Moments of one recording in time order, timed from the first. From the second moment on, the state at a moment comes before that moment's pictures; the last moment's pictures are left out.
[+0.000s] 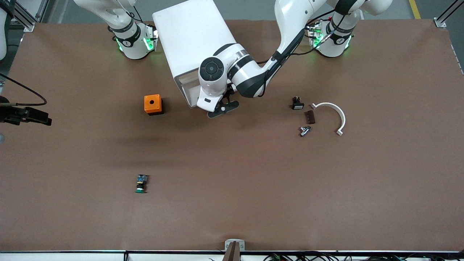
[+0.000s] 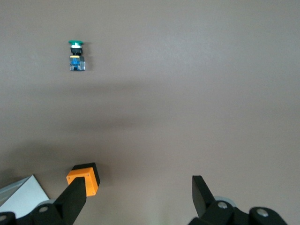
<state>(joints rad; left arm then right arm) -0.80 0.73 -0.20 -1.33 -0.11 1.96 -1.31 0.02 0.24 -0.13 -1.34 0.00 1.46 -0.08</state>
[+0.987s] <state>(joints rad) -0.80 0.73 -0.22 -1.39 -0.36 1.96 -1.32 0.01 0.08 -0.12 -1.42 0.00 1.40 -0.09</state>
